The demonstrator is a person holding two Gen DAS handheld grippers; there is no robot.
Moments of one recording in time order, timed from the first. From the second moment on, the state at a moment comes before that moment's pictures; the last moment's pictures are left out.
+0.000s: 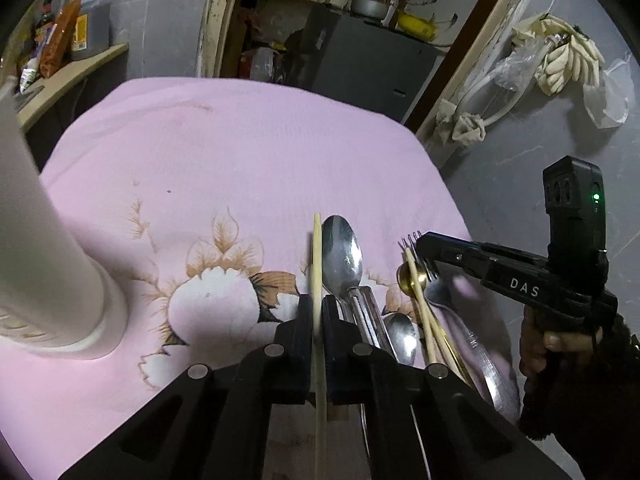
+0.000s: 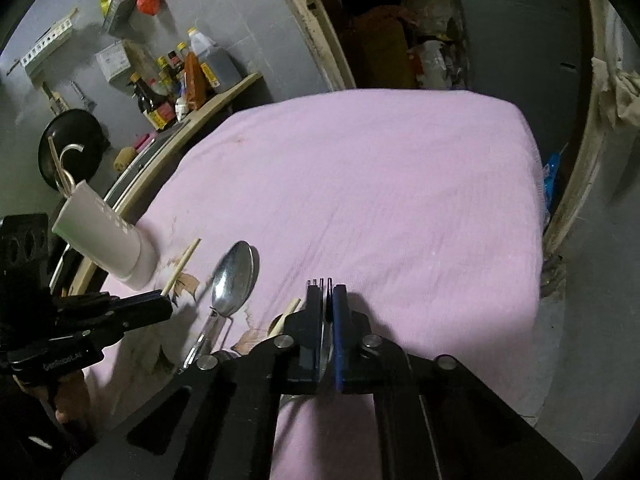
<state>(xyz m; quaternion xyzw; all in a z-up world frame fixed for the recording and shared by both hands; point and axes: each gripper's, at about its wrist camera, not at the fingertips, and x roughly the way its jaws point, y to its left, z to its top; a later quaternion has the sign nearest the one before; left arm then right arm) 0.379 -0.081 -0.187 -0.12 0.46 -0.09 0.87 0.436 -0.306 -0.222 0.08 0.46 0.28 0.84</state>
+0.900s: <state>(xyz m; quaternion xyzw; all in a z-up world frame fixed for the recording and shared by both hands) 0.335 -0.012 -0.068 -0.22 0.30 -0.11 0.92 0.320 -0.300 -0.058 0.01 0.24 0.12 0.96</state>
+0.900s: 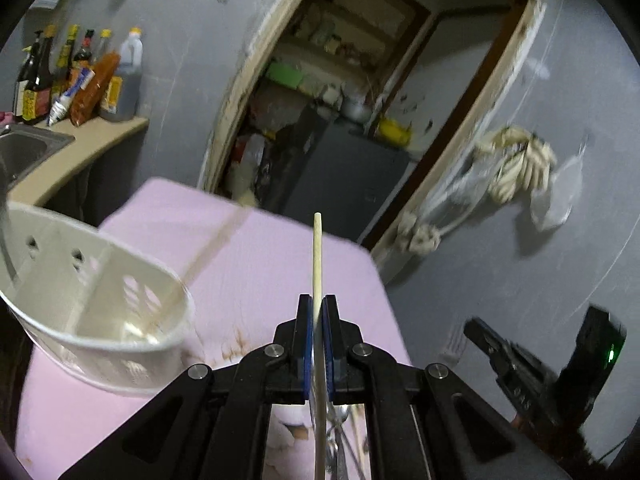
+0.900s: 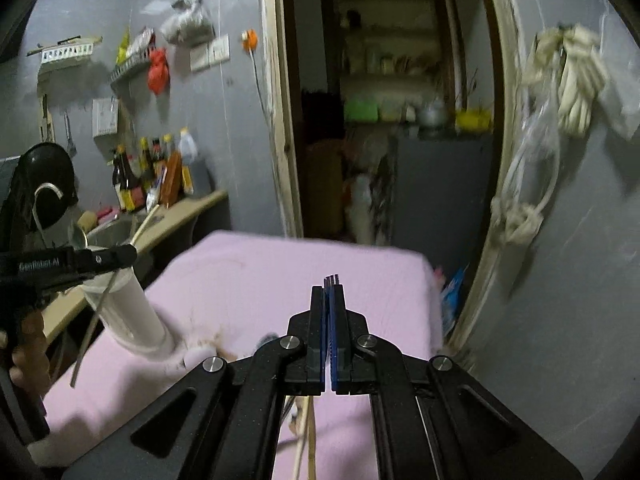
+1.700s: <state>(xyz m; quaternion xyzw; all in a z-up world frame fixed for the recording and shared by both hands) 0.343 0.165 0.012 -0.25 0.15 0.01 0.96 0.314 -0.150 0.077 -0.02 0.10 0.20 0.97</state>
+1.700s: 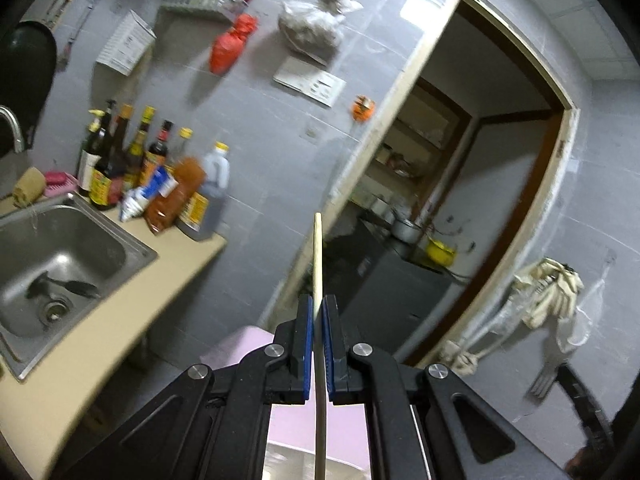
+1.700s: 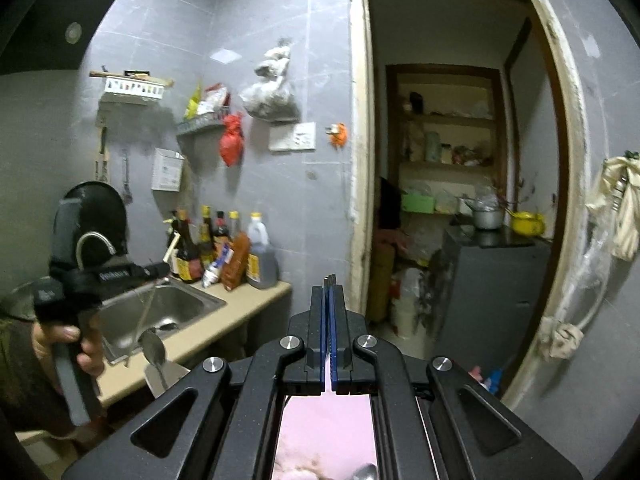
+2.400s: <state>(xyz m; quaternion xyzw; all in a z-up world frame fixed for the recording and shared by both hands) 0.376 0.195 -0.043 -0.23 0.13 0.09 0.96 0.344 -0.064 0.015 -0.06 0.14 0.21 0.97</state>
